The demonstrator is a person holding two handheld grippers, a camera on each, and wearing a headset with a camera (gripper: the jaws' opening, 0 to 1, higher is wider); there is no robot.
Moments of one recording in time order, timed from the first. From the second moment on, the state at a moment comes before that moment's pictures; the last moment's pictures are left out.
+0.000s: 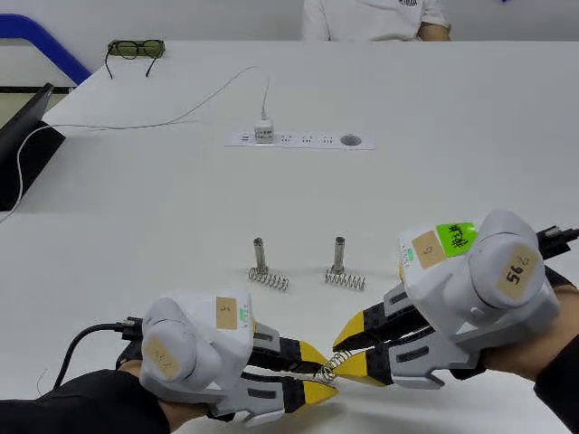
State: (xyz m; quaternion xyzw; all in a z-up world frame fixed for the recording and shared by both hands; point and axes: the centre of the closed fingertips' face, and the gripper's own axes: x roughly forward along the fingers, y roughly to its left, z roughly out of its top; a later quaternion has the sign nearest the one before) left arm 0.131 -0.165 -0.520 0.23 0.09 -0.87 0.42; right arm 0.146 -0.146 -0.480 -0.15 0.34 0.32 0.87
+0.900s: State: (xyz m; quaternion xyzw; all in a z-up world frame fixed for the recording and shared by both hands) left arm 0.128 -0.166 -0.516 0.22 0.09 -0.88 0.42; right arm 0.152 -0.137 -0.480 -0.15 0.33 0.33 0.87
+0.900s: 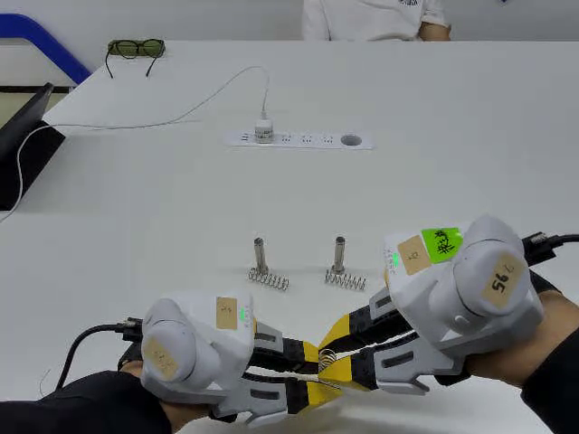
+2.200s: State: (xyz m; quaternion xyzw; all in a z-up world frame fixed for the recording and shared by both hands) left arm 0.143 -0.169 -0.510 0.18 0.13 -0.86 0.46; right arm 0.152 -0.168 -0.472 -0.14 0.33 0.28 0.89
